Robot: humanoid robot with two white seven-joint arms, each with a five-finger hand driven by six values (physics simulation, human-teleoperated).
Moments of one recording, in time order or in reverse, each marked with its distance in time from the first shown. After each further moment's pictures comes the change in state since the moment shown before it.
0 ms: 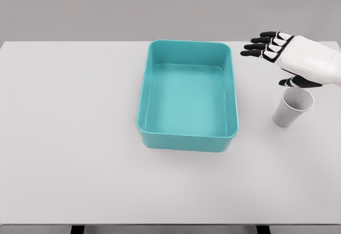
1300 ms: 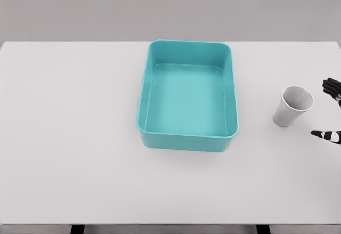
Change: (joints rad) left arm 0.000 0.000 0.000 0.000 0.000 0.000 0.000; right arm 0.506 0.265 -0.384 0.378 -0.862 0.032 0.177
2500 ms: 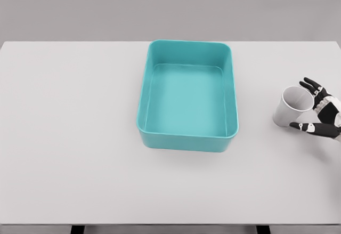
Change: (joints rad) left arm 0.000 0.000 0.000 0.000 0.000 0.000 0.000; right arm -0.150 0.056 0.136 0.128 -0.096 0.263 0.000
